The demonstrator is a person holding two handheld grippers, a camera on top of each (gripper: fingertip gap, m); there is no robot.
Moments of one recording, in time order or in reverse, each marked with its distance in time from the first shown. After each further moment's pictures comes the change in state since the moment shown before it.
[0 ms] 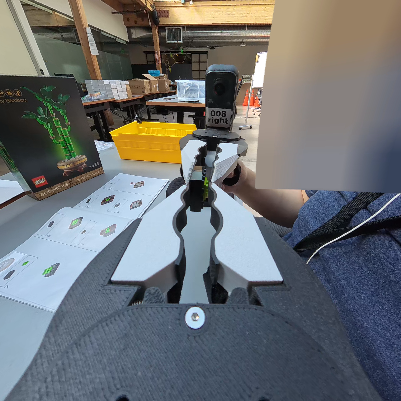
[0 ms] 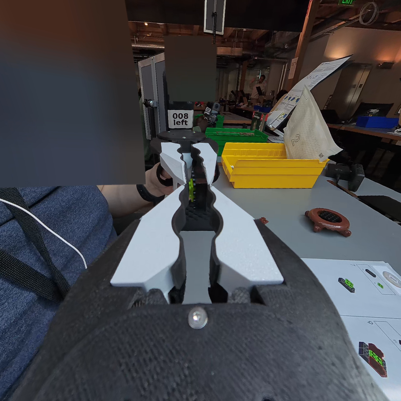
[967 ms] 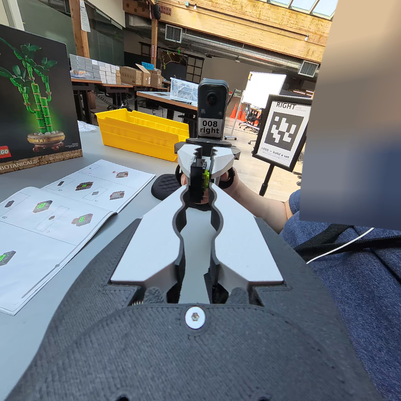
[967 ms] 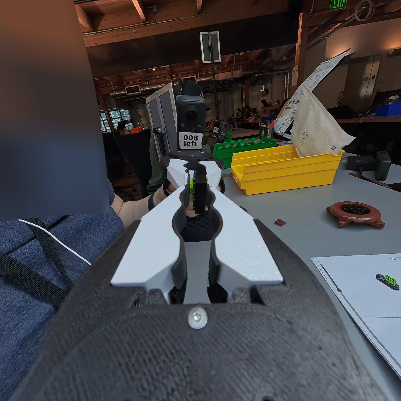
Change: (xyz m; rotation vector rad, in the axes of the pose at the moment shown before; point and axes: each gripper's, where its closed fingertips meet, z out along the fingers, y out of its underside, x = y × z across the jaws) left arm -0.007 0.009 0.008 0.019 0.041 -0.189; right arm 0.009 0.000 -0.007 0.110 -0.033 0.175
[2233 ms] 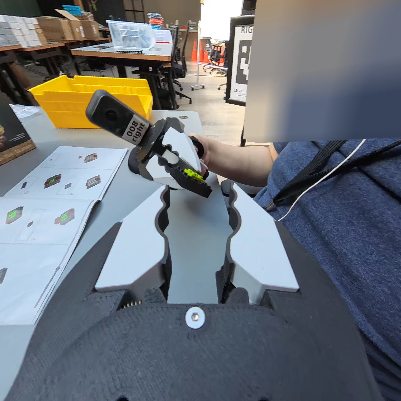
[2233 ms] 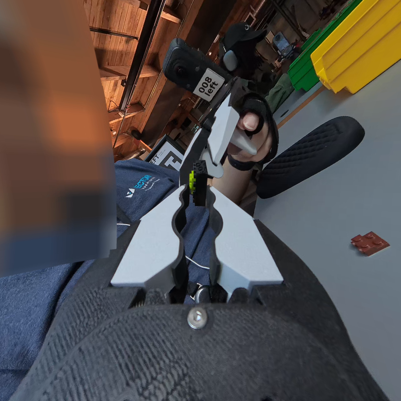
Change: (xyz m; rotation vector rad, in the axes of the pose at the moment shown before) left arm 0.012 0.037 -0.010 -0.222 0.211 0.172; right arm -0.008 0.052 -0.011 -0.118 -0.340 0.771
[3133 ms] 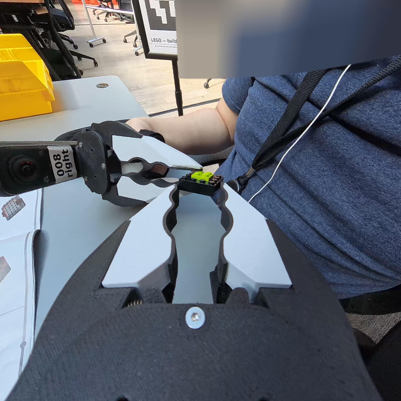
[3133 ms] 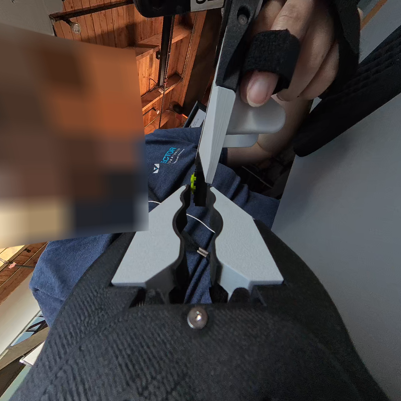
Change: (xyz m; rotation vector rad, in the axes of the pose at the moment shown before) left arm 0.012 0.028 0.026 -0.175 0.396 0.108; right arm 0.000 0.033 -0.003 -0.170 -0.196 0.236
